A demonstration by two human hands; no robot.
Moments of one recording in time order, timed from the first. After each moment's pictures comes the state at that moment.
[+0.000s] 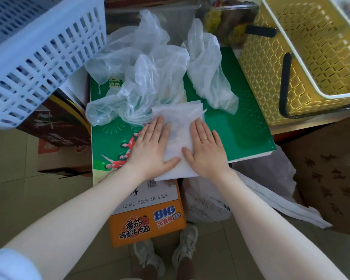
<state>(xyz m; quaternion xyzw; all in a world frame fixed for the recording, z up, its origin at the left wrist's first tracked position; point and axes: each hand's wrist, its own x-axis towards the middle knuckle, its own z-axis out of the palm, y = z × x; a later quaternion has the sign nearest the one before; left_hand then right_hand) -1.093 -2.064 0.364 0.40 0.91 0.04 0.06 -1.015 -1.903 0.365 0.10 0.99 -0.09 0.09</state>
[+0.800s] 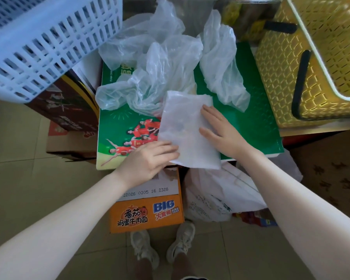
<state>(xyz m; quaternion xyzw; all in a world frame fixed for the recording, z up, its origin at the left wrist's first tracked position) -1.062 -2.104 0.356 0.52 0.81 0.27 0.00 -1.034 -1.858 0.394 0.04 0.93 -0.35 0.10</state>
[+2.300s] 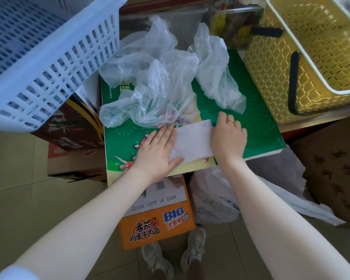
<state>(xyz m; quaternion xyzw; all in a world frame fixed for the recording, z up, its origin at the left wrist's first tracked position) -1.094 -2.082 0.369 0.42 0.90 0.04 0.10 -1.041 -1.901 0.387 0.28 0.96 0.00 -0.05</state>
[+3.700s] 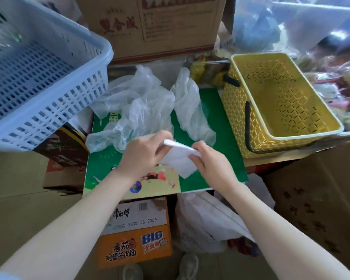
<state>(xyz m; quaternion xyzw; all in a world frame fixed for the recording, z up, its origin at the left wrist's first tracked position) -1.094 -2.020 0.476 0.41 0.85 0.31 -0.10 -1.004 -1.837 0.459 0.01 0.96 -0.26 -0.07</state>
